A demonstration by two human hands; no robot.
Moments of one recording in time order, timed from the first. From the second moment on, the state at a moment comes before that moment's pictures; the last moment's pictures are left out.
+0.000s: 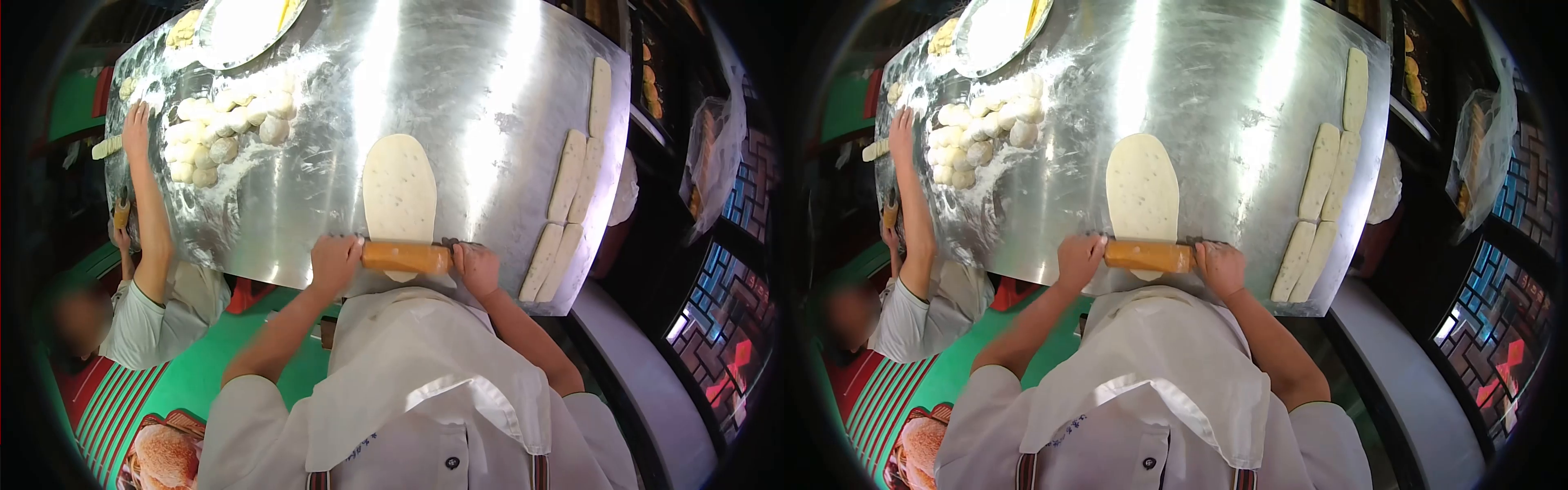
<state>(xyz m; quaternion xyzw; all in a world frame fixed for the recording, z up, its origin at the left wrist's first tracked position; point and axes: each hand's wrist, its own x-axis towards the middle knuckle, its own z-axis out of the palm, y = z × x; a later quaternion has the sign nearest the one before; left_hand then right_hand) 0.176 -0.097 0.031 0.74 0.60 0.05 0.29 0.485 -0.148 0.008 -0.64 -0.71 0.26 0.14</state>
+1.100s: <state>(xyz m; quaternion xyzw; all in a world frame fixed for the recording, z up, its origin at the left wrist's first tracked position) 0.163 -0.118 0.031 0.74 0.62 0.12 0.24 0.476 -0.137 -0.005 -0.62 -0.76 0.19 0.04</state>
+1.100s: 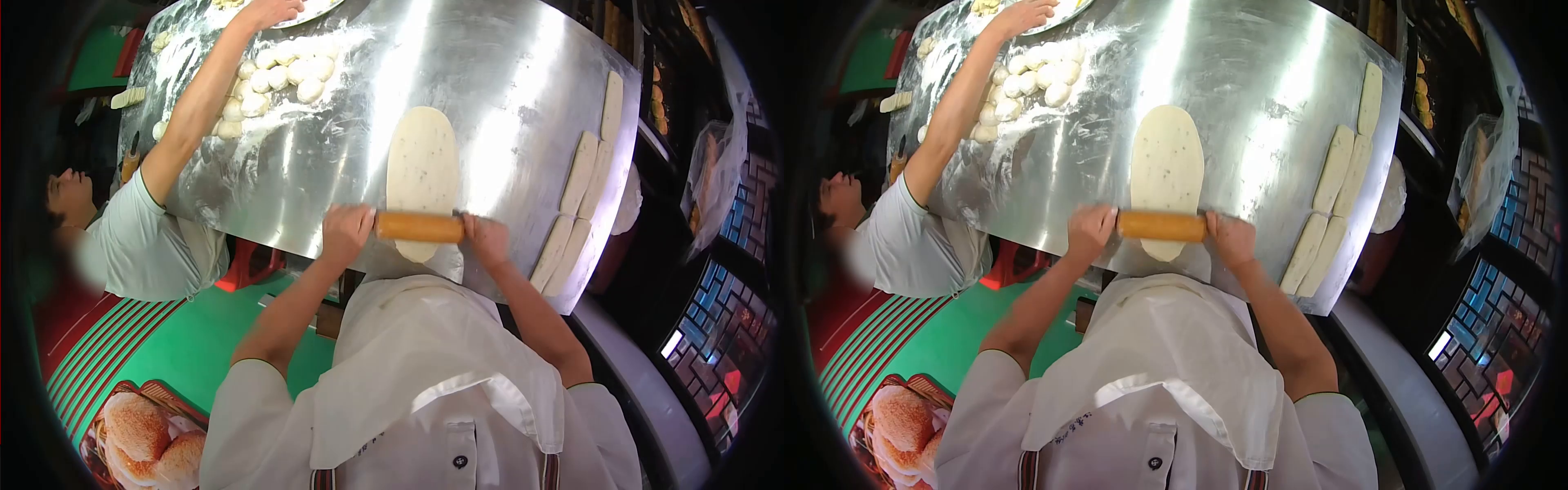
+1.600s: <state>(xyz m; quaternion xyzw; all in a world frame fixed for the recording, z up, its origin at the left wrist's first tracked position) 0.168 -0.133 -0.009 0.75 0.57 0.18 0.27 0.499 -0.215 -0.025 -0.68 -0.69 0.24 -0.03</state>
